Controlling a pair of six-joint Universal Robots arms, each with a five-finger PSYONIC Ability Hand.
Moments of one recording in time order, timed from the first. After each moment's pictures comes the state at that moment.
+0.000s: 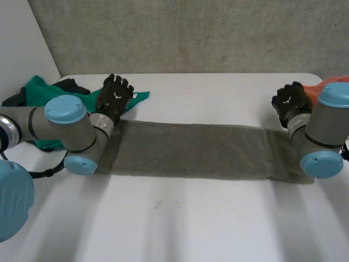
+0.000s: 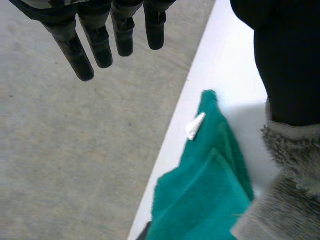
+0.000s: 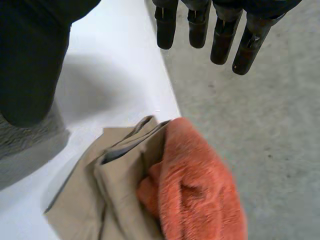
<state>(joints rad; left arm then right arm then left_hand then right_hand) 4.36 -2.48 -1.04 3.55 -1.48 4.02 1.79 -0.80 1.16 -0.21 1.60 2.15 0.20 0.22 0.22 0.21 0.05 0.20 0.22 0.22 0.24 0.07</state>
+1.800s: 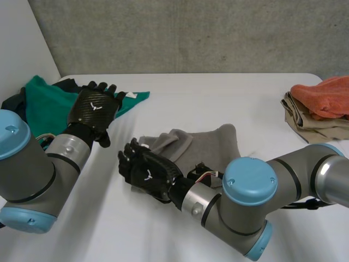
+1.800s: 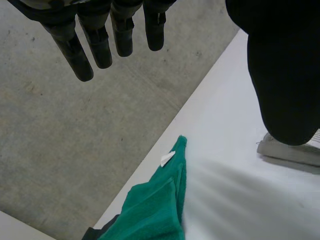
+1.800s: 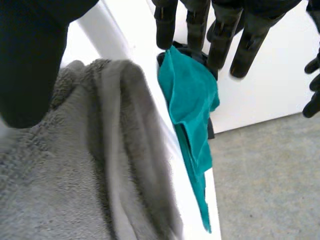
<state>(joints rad) 4.33 -1.82 -1.76 3.57 -1.49 3.72 2.32 -0.90 1.52 -0.51 1.05 2.15 0.20 0.22 0.22 0.21 0.05 0.21 0.25 0.27 0.27 0.11</state>
